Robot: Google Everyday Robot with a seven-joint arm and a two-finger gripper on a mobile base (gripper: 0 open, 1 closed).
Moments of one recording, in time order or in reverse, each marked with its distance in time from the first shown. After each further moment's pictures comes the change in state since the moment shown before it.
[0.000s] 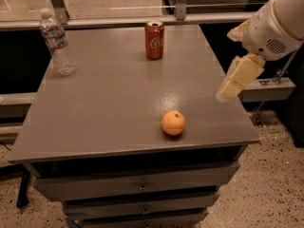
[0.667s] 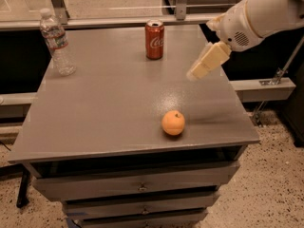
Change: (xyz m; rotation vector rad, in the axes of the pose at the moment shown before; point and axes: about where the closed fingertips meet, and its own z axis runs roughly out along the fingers) arm -0.049 -0.055 0.049 0.047 -0.235 0.059
